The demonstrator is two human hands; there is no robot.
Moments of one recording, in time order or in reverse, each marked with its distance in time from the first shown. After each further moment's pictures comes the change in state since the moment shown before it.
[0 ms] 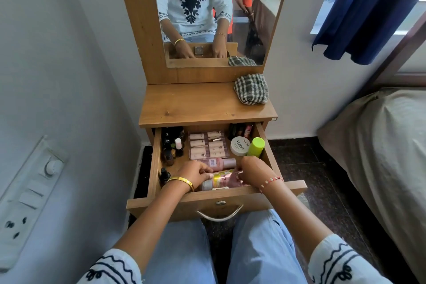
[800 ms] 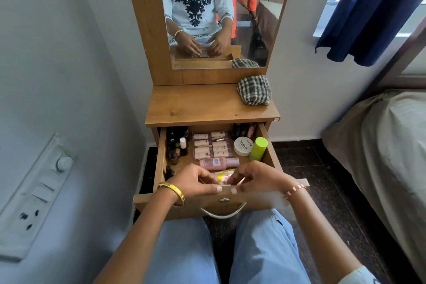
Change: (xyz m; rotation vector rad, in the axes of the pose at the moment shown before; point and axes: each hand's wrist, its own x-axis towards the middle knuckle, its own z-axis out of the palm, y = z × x) left_hand -0.050 0.002 -0.017 -0.246 -0.090 0.087; right_hand -0.054 0.002 -0.024 0.512 -0.152 -0.321
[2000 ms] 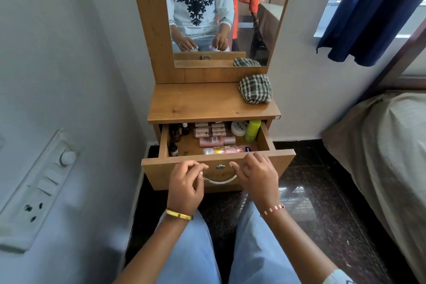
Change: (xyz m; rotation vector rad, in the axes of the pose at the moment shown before) left_hand -0.002 -0.041 0.048 0.223 0.983 0.463; right_hand 0.011 0.015 0.057 -0.329 1.064 -0.121
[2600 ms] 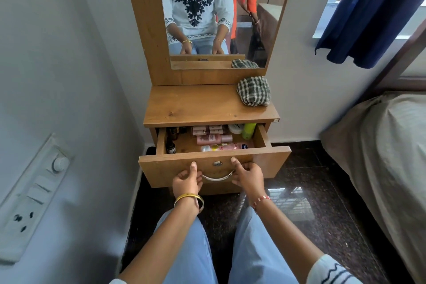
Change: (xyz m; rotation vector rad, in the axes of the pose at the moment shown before) left_hand 0.025 0.008 0.040 -0.889 0.169 -1.450; right_hand 0.019 0.003 0.037 0.827 -0.248 1.002
